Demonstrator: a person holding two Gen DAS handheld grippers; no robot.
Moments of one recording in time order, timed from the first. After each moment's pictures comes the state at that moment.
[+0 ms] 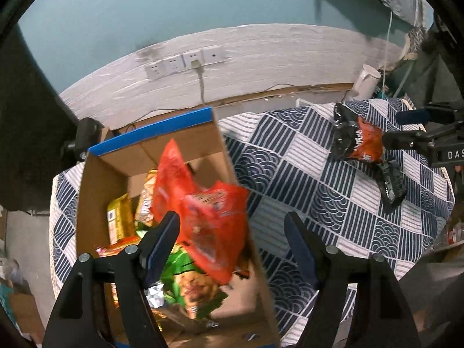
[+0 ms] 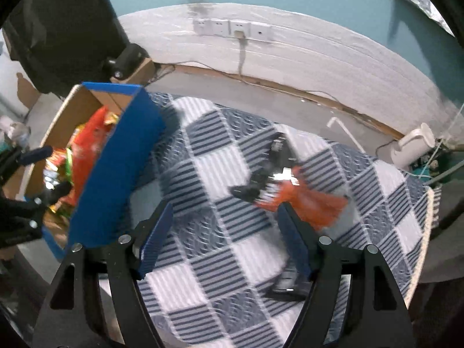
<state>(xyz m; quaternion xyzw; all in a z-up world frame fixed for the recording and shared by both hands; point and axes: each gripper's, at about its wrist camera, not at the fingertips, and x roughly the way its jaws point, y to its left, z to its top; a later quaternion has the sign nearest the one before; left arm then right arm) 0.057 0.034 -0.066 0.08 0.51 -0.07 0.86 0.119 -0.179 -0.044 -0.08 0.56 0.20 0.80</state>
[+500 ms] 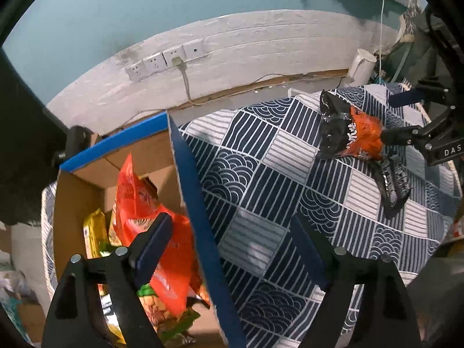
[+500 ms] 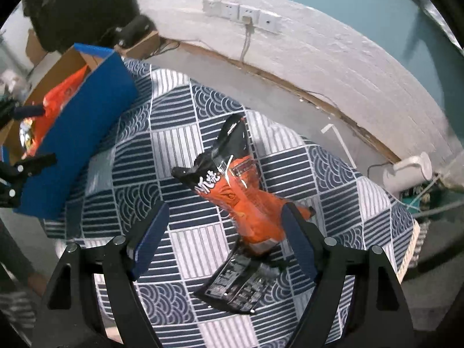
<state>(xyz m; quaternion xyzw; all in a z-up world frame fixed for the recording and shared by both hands) 0.080 -0.016 -0.090 0.12 0.52 -0.07 0.85 0.147 -0.217 -0.082 -0.17 0.56 0.25 0.77</state>
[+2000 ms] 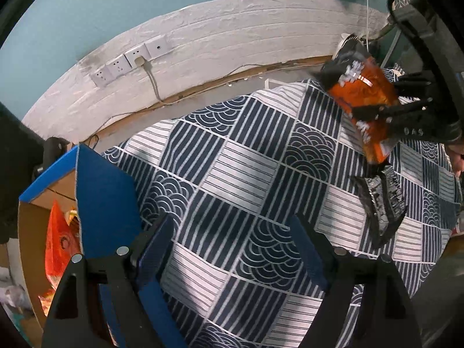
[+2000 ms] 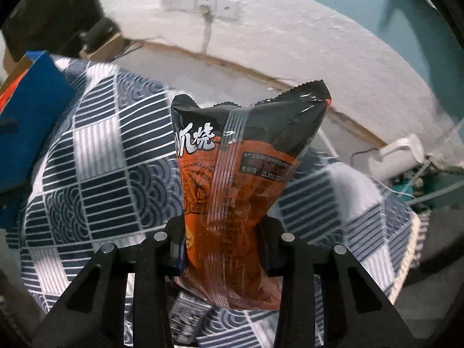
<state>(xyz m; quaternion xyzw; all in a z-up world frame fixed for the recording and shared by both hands) 0.118 -0.092 -0.127 0.12 0.54 -0.11 0.83 0.181 -0.287 -0.136 -0.16 0.55 0.18 0.80</state>
